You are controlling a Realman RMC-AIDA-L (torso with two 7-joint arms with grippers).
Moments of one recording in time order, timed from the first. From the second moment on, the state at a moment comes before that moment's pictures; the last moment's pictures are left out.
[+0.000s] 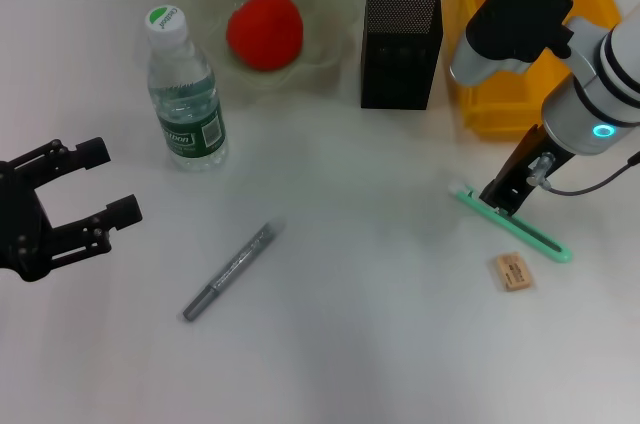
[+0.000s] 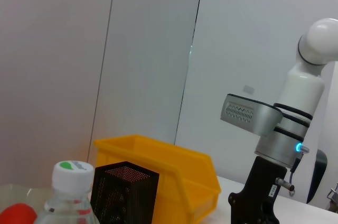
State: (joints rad) left arm -0.18 -2.01 0.76 0.74 1.64 1.80 -1.22; right arm 0.73 2.08 -1.48 -1.10 -2.70 -1.44 2.50
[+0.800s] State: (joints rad) left arm -0.18 -2.01 0.77 0.74 1.64 1.79 -1.22; right arm 0.74 2.08 -1.52 -1.07 -2.71 -1.43 2.52
